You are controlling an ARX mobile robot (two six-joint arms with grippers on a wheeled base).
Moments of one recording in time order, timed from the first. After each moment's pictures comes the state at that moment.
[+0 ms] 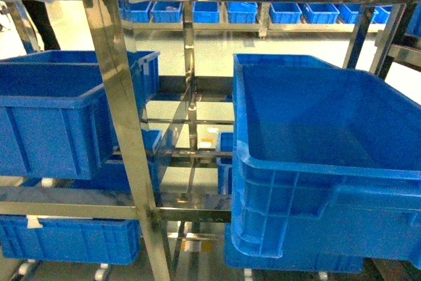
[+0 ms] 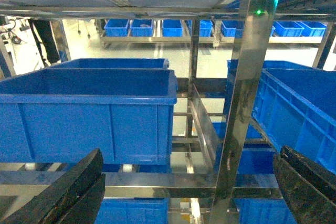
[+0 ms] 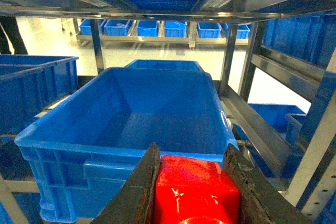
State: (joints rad) left arm 0.00 0.01 0.02 0.00 0.00 0.00; right arm 0.00 0.00 0.01 -0.01 0.00 0.01
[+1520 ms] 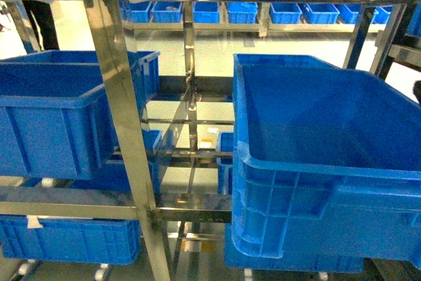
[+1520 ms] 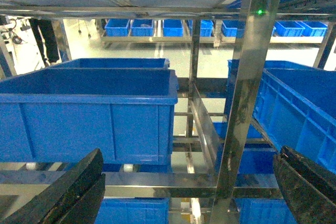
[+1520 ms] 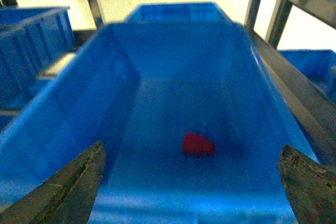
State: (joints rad) left arm 0.00 0.01 0.01 0.00 0.00 0.00; right arm 0.15 1.38 0.40 0.75 0.12 0.11
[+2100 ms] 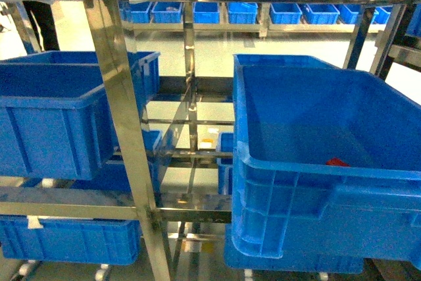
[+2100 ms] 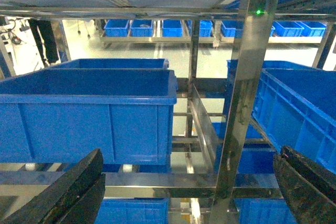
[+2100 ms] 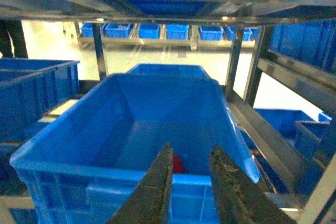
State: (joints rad) left arm 0.00 0.01 0.01 0.00 0.00 0.00; right arm 0.15 0.60 0.01 0.63 0.15 0.01
